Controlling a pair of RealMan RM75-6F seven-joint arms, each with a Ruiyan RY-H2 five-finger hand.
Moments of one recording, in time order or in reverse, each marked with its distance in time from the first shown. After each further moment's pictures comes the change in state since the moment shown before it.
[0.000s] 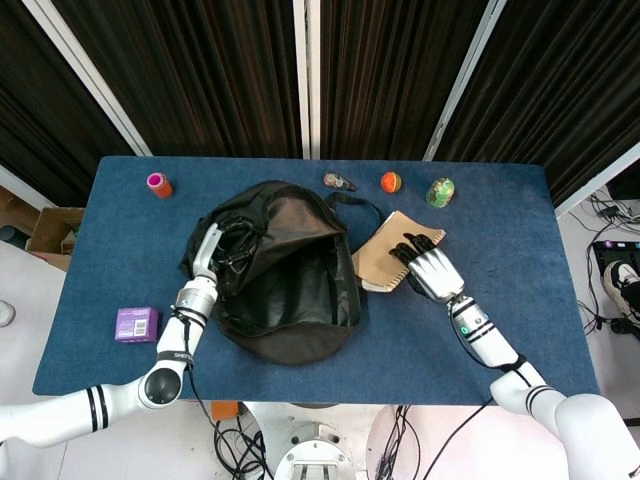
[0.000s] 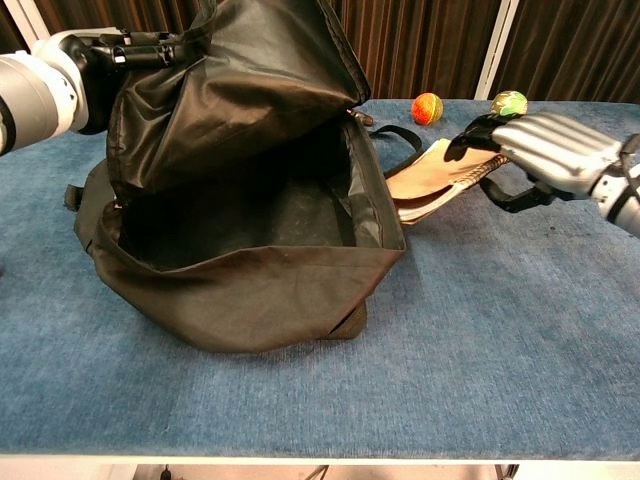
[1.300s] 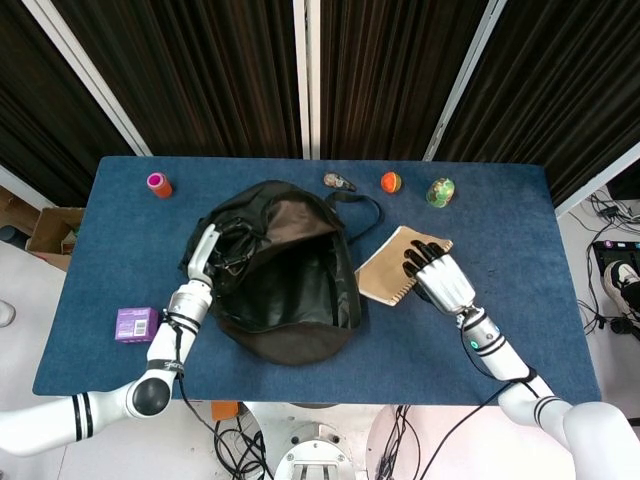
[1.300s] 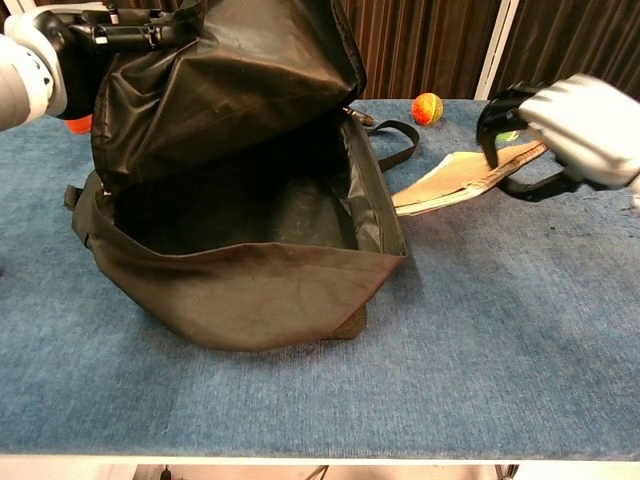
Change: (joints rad) left arm 0.026 0.065 0.026 -0.090 0.071 0.014 -0.005; right arm -0.070 0.026 -0.046 -0.014 -0.054 0.331 -0.083
